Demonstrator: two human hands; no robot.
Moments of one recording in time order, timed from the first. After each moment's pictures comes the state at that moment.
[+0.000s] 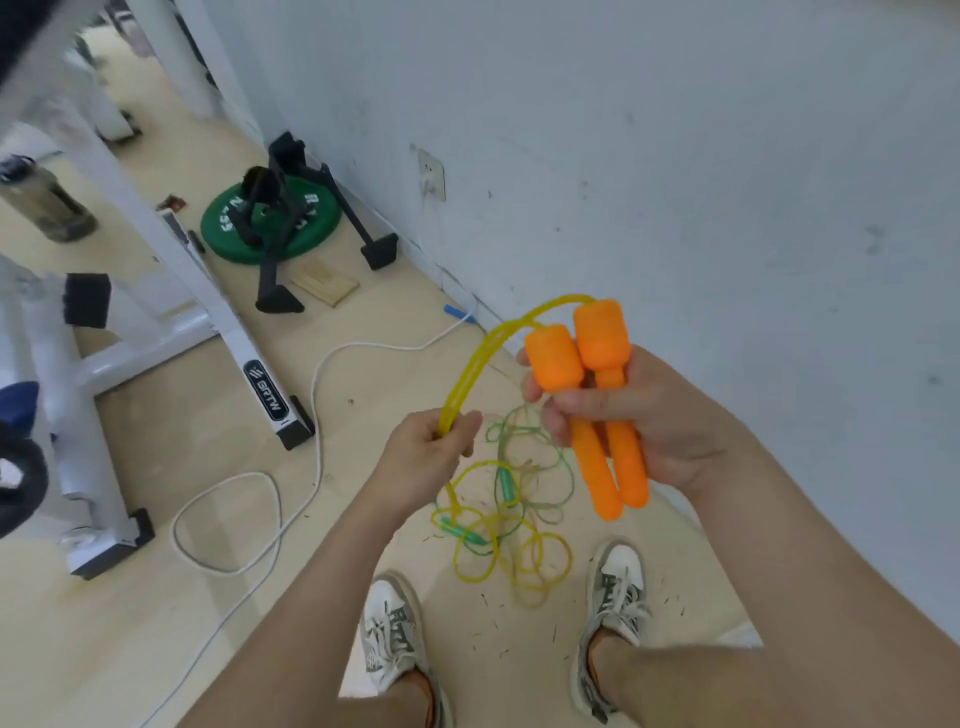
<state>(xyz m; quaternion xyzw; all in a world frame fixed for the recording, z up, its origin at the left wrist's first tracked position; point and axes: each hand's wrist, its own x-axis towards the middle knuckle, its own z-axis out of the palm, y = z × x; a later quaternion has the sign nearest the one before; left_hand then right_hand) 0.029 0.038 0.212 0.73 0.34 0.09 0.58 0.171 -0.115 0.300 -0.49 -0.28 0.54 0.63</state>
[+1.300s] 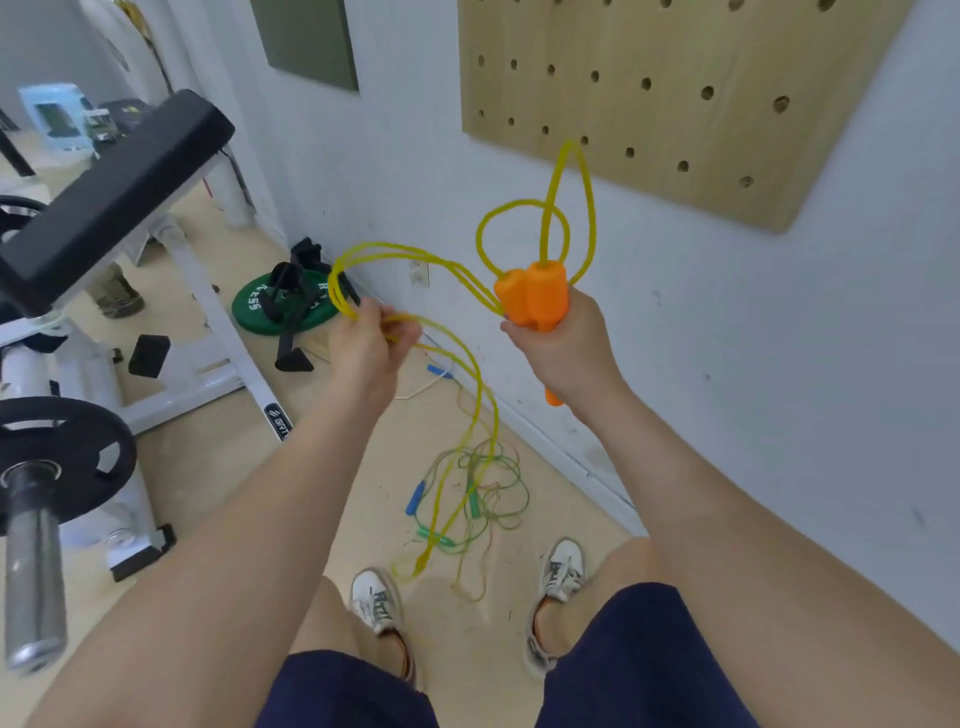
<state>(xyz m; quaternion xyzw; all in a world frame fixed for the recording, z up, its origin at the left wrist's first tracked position) -0.015 -0.039 0.409 0.41 0.35 0.39 0.74 0.074 -0.203 0.434 -0.76 -0.30 0.07 0.58</state>
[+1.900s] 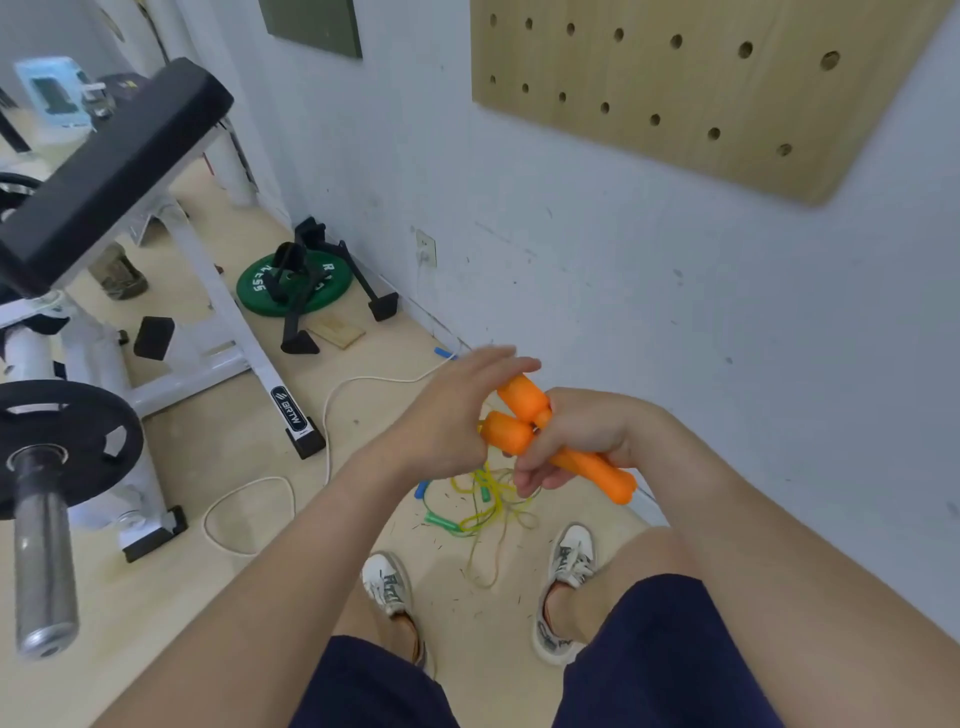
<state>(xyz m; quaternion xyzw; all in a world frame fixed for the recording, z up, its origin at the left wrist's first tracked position) -0.049 -0.096 0.379 0.94 0.07 0.11 0.32 0.074 -0.228 0.392 -0.72 -0.33 0.55 0.28</state>
